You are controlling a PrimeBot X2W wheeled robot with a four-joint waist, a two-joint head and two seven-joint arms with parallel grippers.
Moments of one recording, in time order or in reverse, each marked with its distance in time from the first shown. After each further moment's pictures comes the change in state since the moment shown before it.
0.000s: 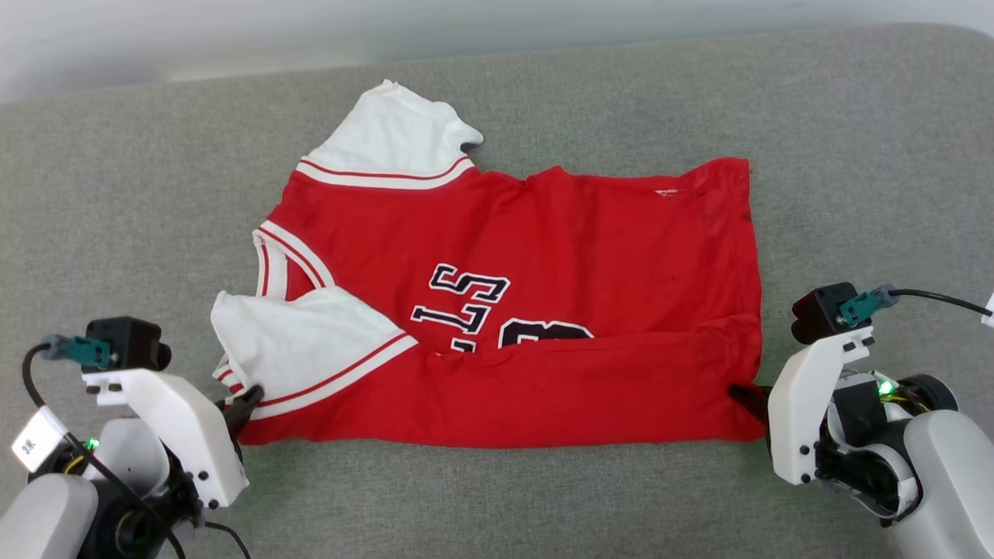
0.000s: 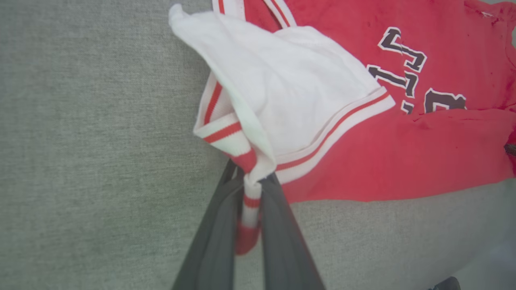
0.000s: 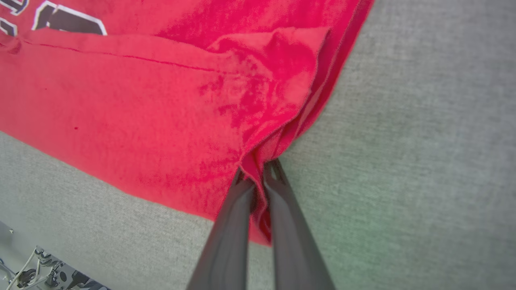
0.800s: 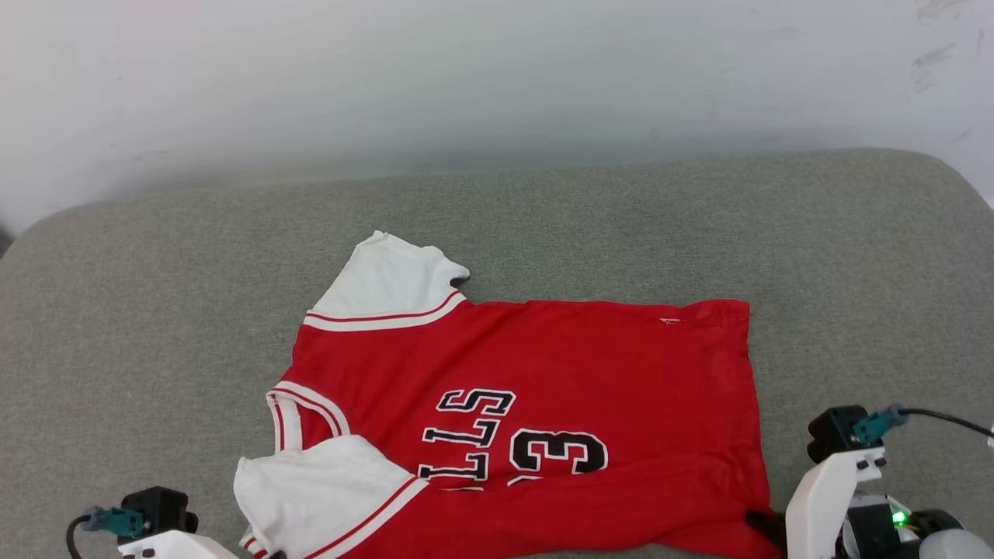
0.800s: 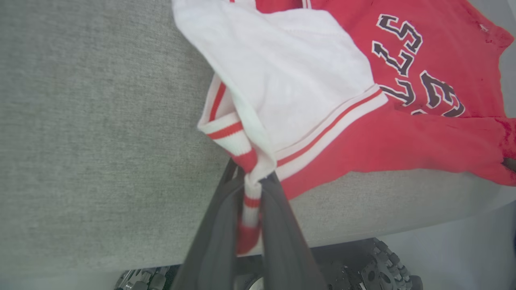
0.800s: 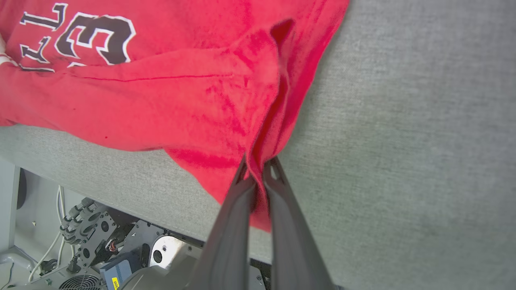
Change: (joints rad) left arm 0.331 -0.072 0.002 -0.014 -0.047 0.056 -0.099; right arm 0.255 0.002 -0.062 -0.055 0.034 0.000 0.034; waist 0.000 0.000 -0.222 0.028
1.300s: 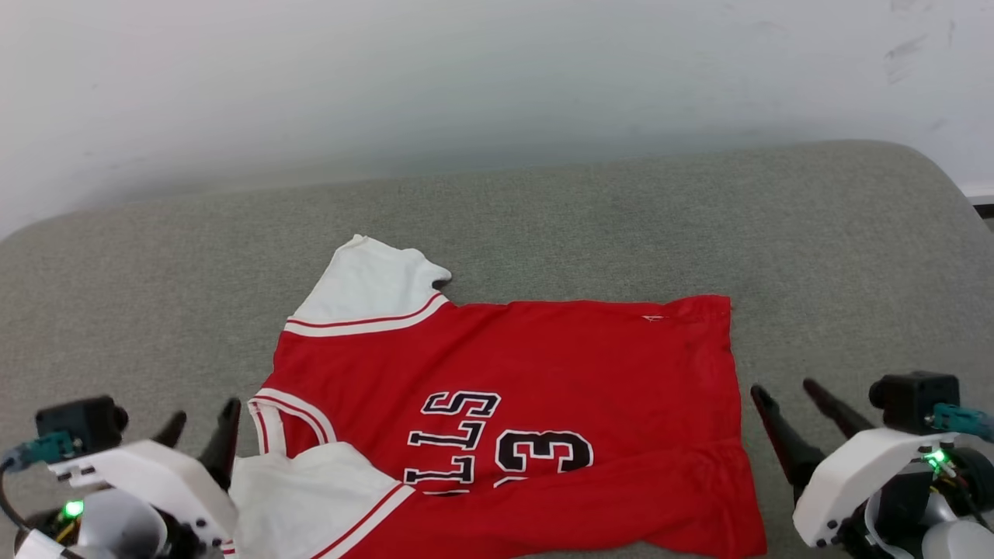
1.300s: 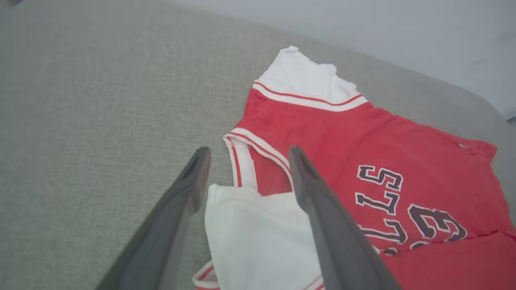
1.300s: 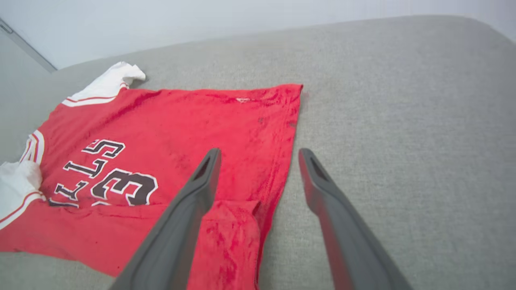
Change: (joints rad) left arm -0.160 -0.025 0.067 0.062 0.137 0.004 -0.272; right arm 0.027 0.078 -0.101 -0.104 -0.162 0.000 -0.499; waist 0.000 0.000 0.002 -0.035
